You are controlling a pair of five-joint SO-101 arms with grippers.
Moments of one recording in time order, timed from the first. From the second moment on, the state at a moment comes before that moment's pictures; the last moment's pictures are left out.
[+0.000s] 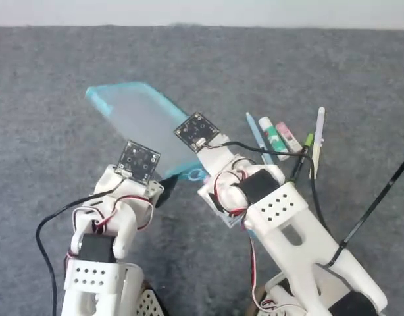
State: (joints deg) left arm -1.8 -78.7 82.0 48.2 -15.3; right arm -37.3 -31.3 41.1 62.5 9.7
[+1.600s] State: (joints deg) left arm 6.6 -91.6 81.5 59.6 -11.6; right arm -38.0 -30.9 31.7 72.1 10.7
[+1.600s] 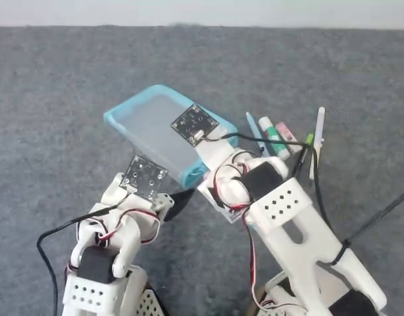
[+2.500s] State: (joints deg) left arm -0.5 -71.7 81.5 42.3 -11.7; right arm -38.2 -44.0 36.0 79.4 15.1
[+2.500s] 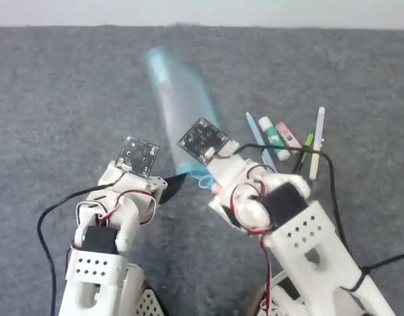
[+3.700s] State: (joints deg) left arm 3.3 -89.1 76.4 63.3 -12.2; right arm -34.5 -44.4 39.2 69.8 12.0
